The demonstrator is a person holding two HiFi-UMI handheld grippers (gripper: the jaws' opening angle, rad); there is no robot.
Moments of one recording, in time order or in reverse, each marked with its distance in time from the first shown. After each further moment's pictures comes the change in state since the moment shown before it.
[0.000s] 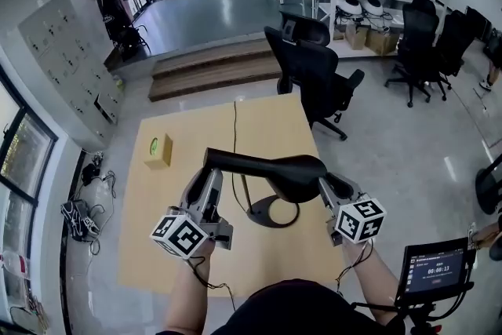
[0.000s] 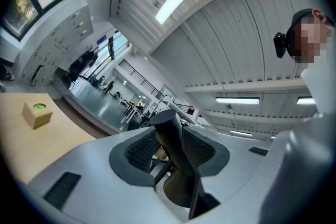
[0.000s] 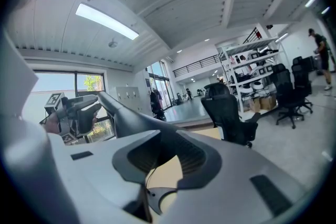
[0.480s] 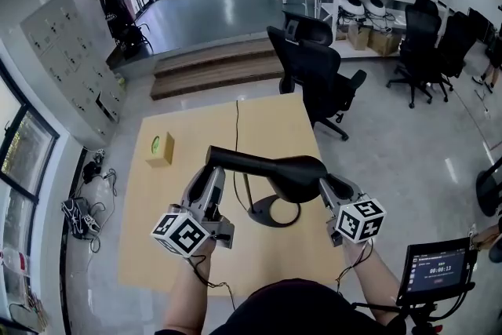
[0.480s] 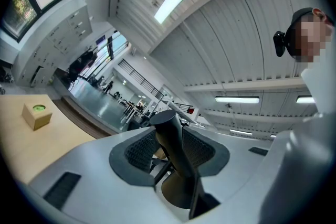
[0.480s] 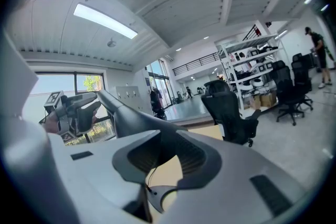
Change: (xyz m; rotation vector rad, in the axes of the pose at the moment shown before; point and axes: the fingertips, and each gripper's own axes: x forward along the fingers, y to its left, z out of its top) left arm 0.000 -0.002 0.001 0.007 0.003 -0.010; right arm 0.003 0.001 -0.009 0.017 0.016 0.004
